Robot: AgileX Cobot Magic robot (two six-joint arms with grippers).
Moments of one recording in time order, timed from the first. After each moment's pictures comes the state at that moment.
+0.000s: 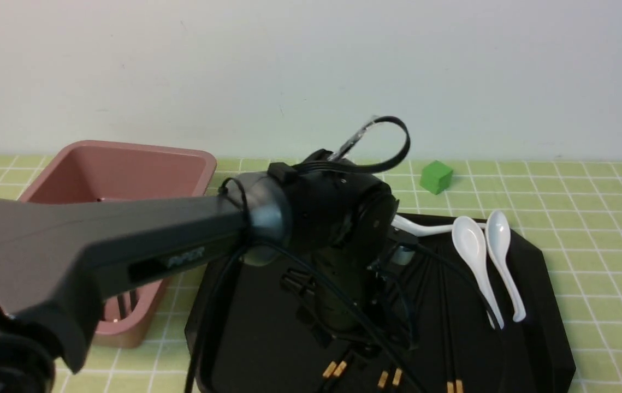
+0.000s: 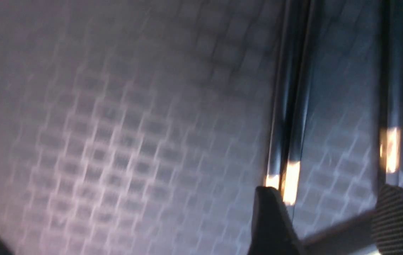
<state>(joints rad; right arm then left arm) -0.06 -0.01 0.02 0.07 0.37 -0.01 -0.80 2.06 -1.58 0.02 0.99 -0.24</state>
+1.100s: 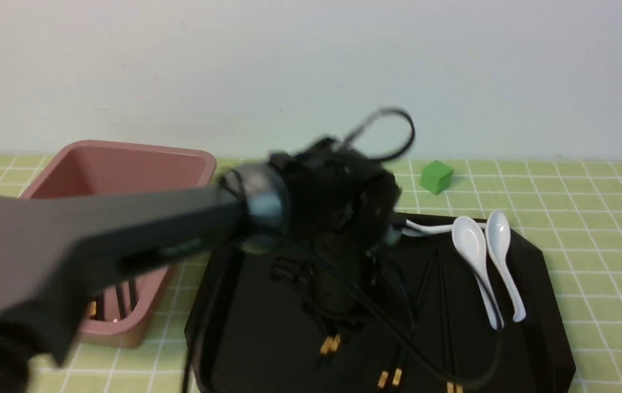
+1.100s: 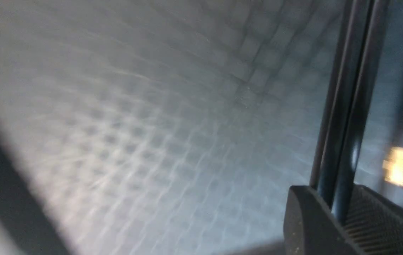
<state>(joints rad) -0.06 -0.01 0.02 0.07 0.37 -0.01 -0.79 1.97 -1.61 0.09 1.05 -0.43</state>
